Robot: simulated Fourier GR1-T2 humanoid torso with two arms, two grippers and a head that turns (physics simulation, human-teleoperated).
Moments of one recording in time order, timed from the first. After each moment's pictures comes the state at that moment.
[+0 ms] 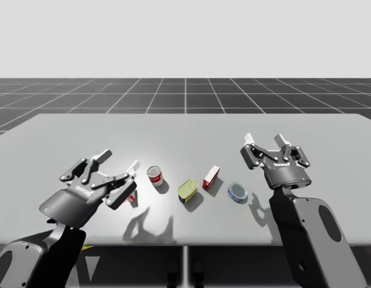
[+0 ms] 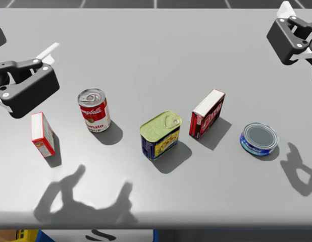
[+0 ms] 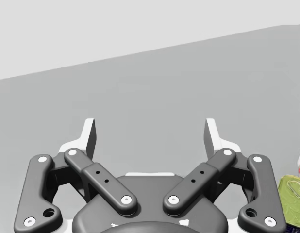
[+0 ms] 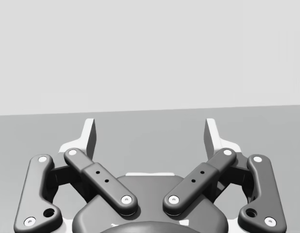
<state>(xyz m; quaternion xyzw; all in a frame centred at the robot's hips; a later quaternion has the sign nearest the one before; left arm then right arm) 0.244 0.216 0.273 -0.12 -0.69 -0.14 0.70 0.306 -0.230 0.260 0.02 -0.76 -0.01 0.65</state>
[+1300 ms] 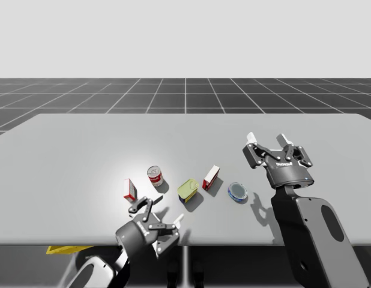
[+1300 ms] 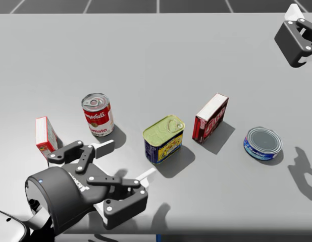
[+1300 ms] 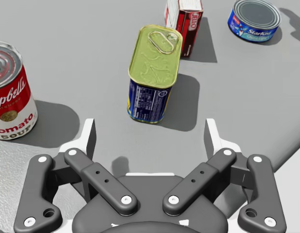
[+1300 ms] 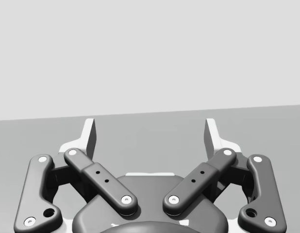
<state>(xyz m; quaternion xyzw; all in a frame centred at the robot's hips) 0.210 0.137 0.171 -0.24 -0.51 -0.26 0.79 0.307 -0.235 0.261 0.02 -0.76 -0.02 0.65</state>
